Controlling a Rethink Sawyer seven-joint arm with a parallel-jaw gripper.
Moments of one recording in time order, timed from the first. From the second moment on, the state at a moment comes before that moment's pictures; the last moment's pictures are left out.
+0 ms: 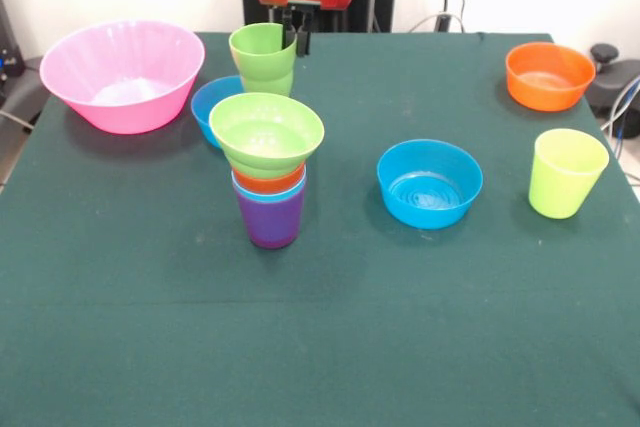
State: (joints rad) arm -0.41 -0.76 0.13 1.86 -0.38 0.54 1.75
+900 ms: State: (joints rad) arm -0.41 -0.87 0.13 1.84 -0.31 0.69 1.75
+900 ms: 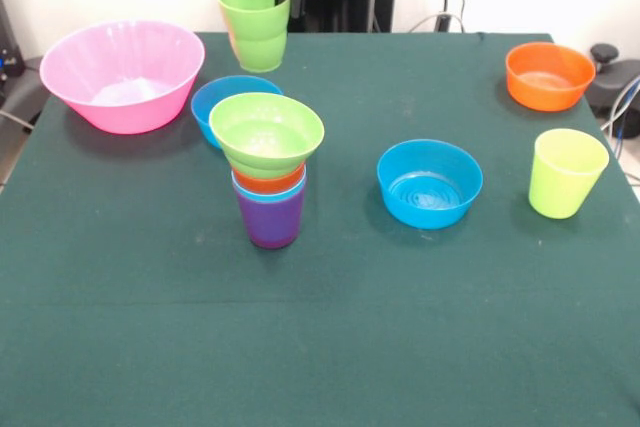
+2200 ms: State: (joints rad) arm -0.36 -0.77 0.13 1.58 -0.24 0.86 1.75
